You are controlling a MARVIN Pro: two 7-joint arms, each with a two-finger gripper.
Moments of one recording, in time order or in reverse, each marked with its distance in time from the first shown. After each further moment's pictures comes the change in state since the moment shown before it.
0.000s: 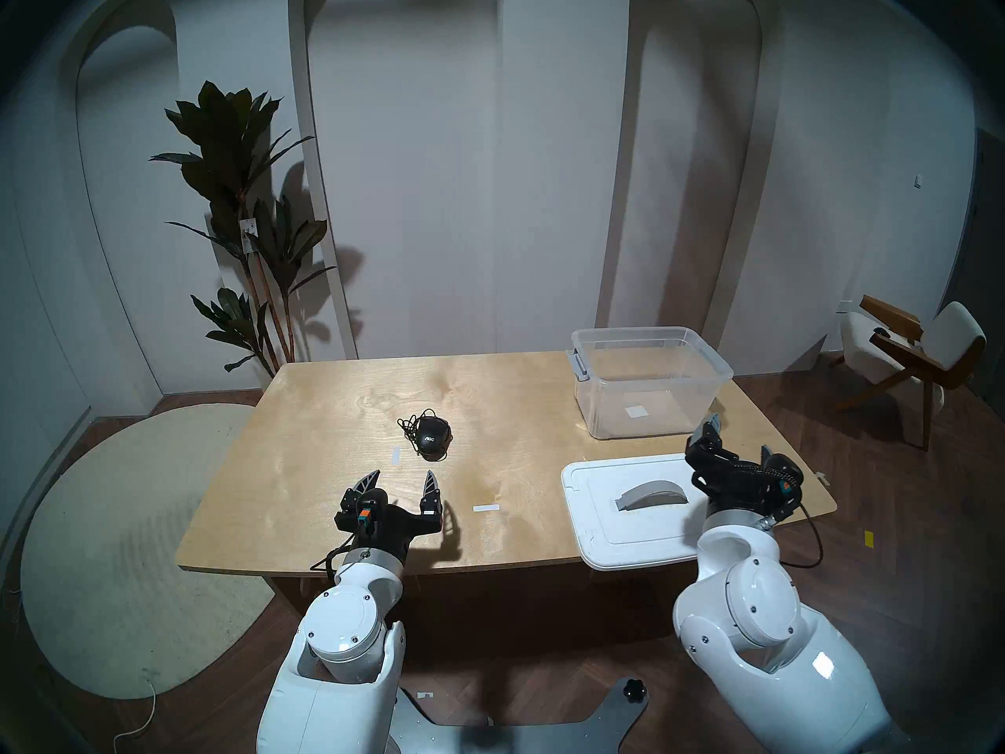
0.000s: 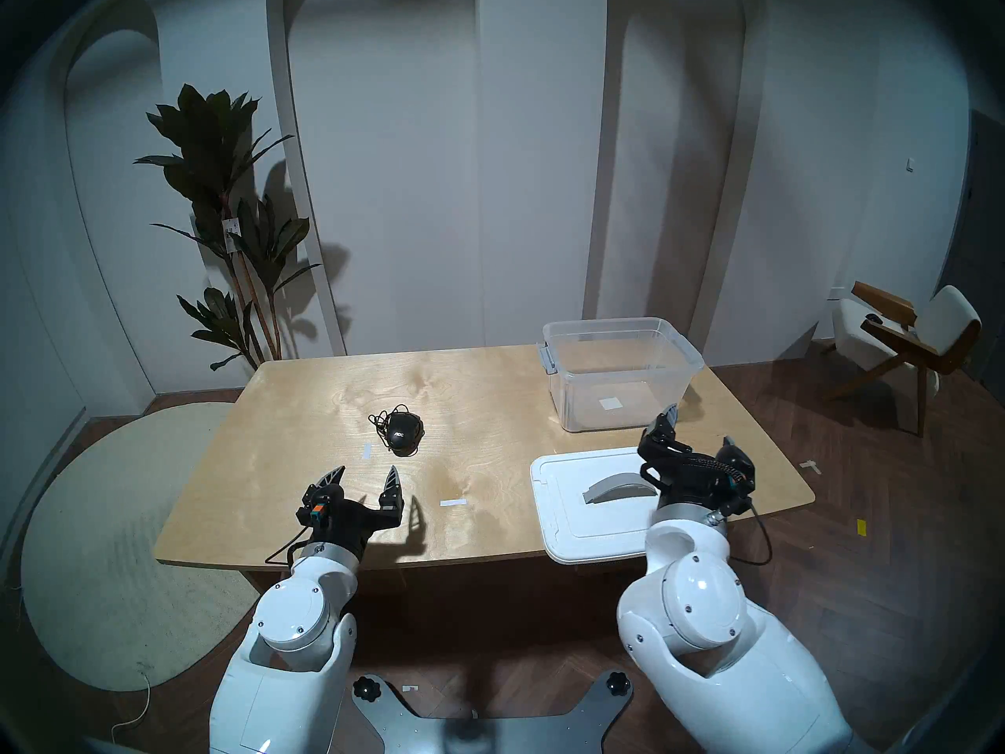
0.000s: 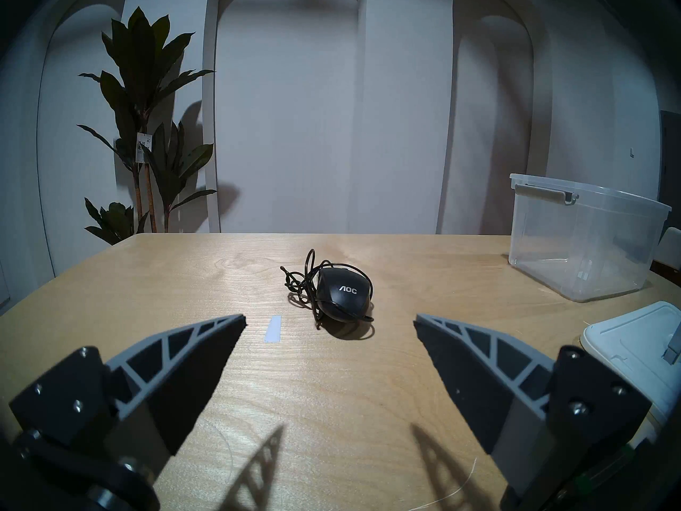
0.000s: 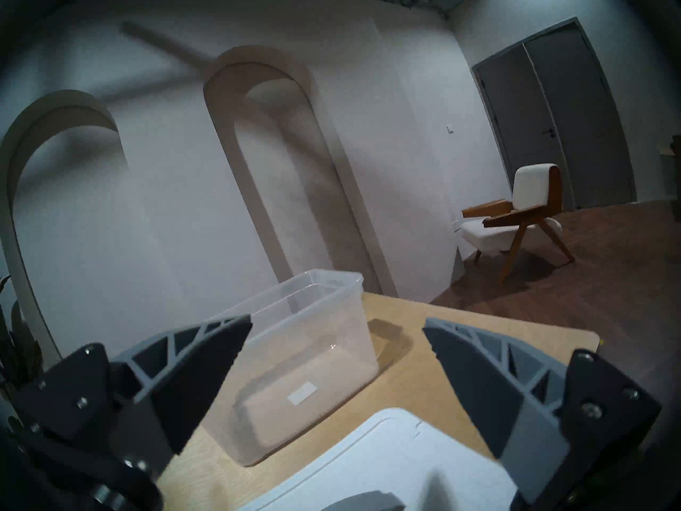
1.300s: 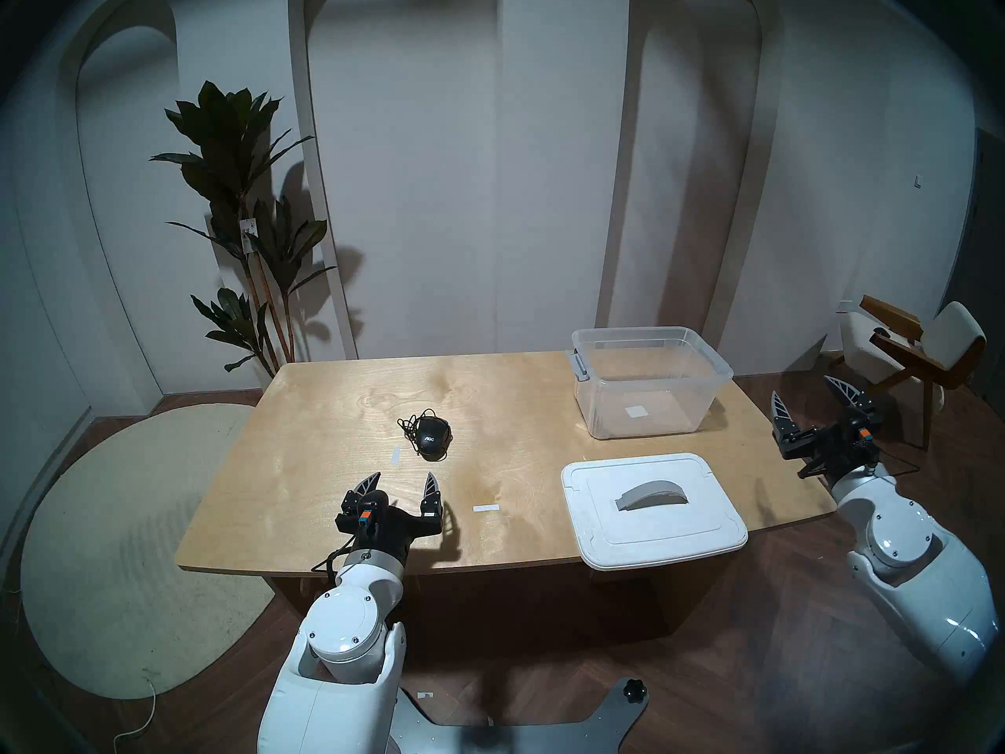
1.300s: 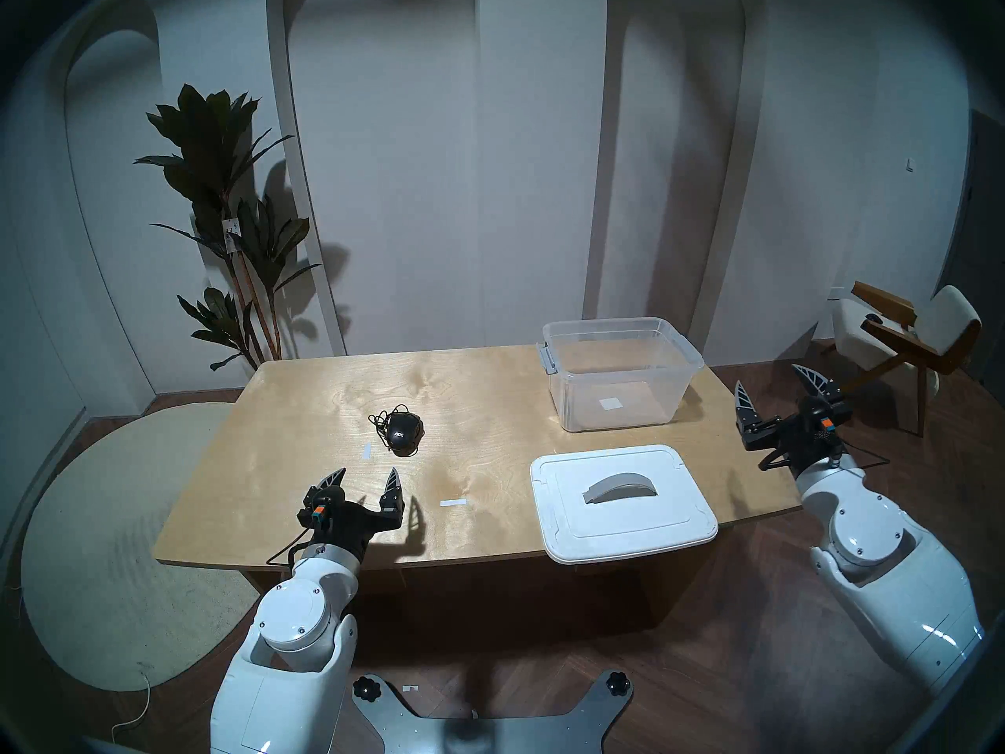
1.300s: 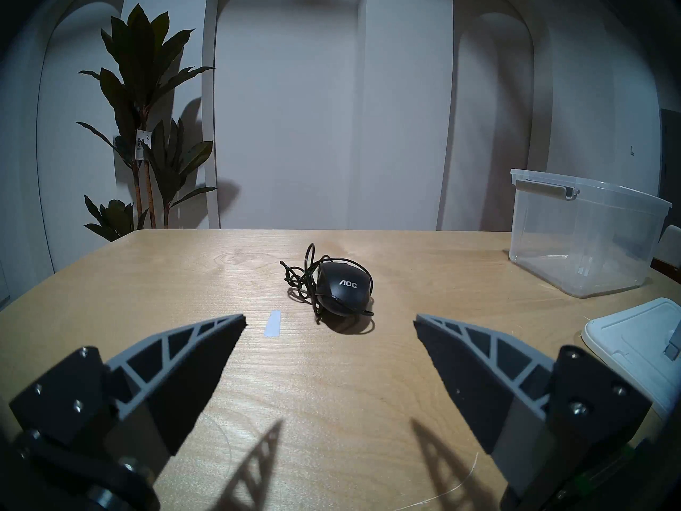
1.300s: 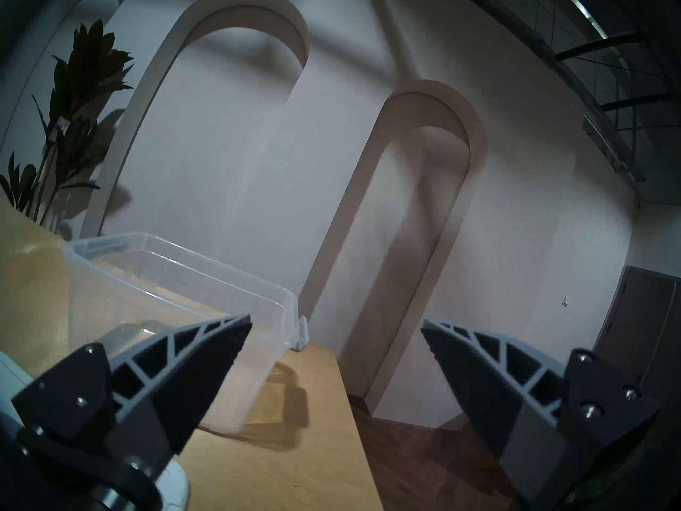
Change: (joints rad) left arm -0.002 0.000 0.000 0.009 -0.001 0.000 0.000; right arm -0.144 0.400 0.449 0.373 -0.040 -0.048 0.707
